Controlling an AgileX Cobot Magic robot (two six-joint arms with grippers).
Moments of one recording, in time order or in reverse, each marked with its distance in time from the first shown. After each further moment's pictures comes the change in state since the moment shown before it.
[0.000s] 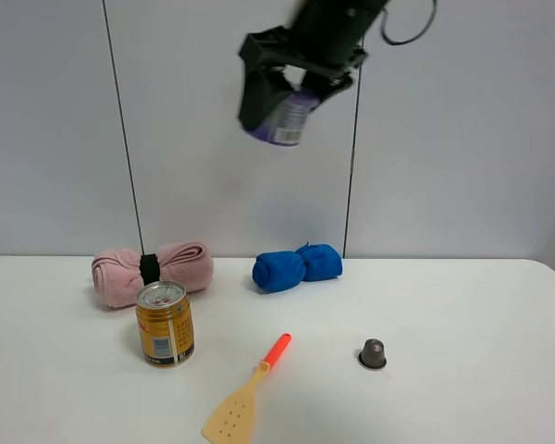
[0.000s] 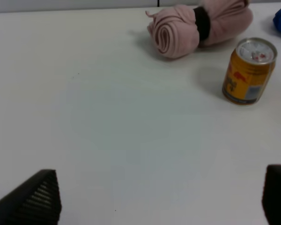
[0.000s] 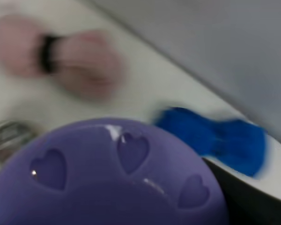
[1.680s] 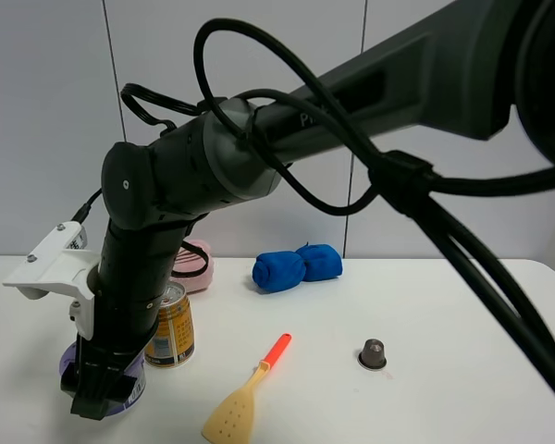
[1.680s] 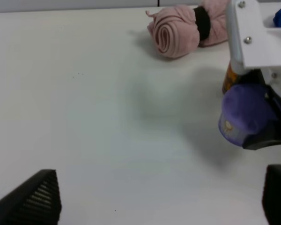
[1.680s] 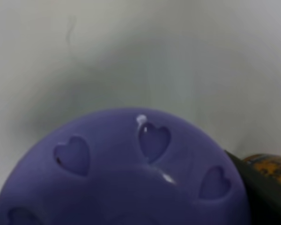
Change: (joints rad) left arm 0.000 0.000 0.000 0.000 0.000 0.000; right arm 0.320 0.501 -0.003 -0.070 -0.234 -0.325
